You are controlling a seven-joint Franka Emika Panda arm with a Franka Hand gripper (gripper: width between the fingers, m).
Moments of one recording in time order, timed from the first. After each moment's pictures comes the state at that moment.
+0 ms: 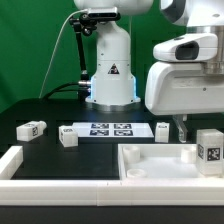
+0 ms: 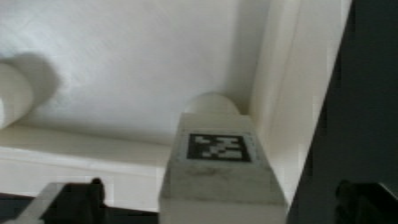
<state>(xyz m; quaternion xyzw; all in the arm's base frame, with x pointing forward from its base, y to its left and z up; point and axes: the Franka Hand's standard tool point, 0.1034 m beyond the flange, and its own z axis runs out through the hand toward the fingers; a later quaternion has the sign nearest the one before) 0.619 0.115 0.082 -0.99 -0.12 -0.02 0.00</state>
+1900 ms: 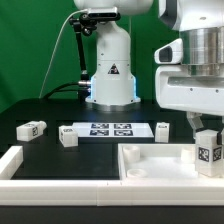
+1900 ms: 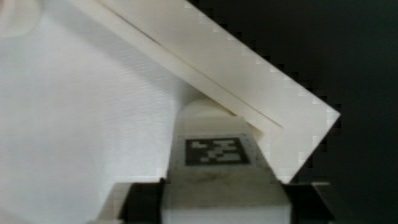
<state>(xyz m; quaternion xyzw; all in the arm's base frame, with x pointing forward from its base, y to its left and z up) 0.620 0.121 0.080 -0.86 0.51 -0.01 0.06</state>
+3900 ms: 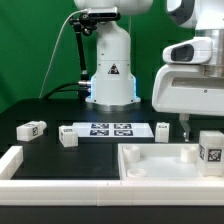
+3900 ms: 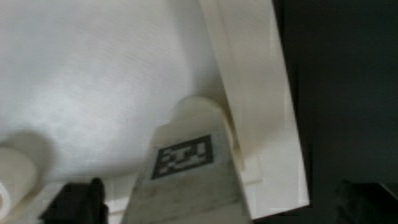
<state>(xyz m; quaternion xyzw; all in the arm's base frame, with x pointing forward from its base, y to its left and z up) 0.619 0.129 0.077 -1.00 0.07 -0.02 0.00</state>
